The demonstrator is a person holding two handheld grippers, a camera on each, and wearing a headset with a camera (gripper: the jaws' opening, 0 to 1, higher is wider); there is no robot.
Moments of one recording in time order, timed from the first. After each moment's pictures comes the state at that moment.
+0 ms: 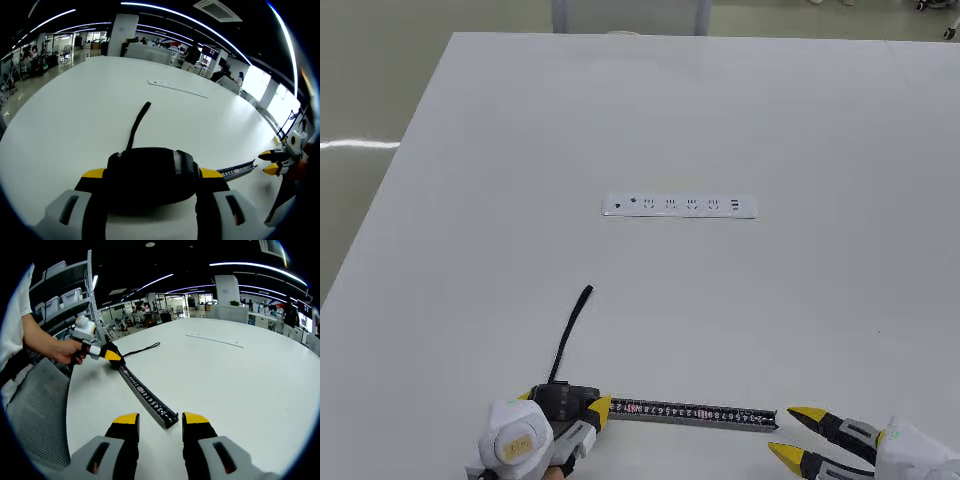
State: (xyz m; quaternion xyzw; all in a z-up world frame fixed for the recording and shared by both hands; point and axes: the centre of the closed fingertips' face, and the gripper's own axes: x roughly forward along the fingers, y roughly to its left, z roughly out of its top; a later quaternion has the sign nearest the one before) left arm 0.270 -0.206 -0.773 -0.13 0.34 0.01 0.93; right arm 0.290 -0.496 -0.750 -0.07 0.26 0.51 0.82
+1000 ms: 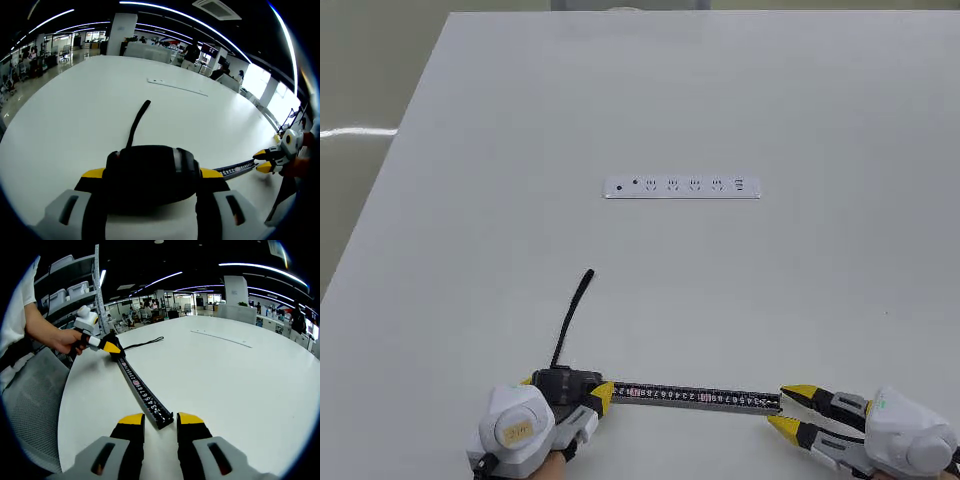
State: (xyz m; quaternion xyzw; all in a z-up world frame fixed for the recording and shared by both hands) left arm 0.269 -0.207 -0.776 -0.12 0.34 0.01 0.93; right arm 0.299 -0.491 -0.773 -0.09 0.26 0.54 0.80
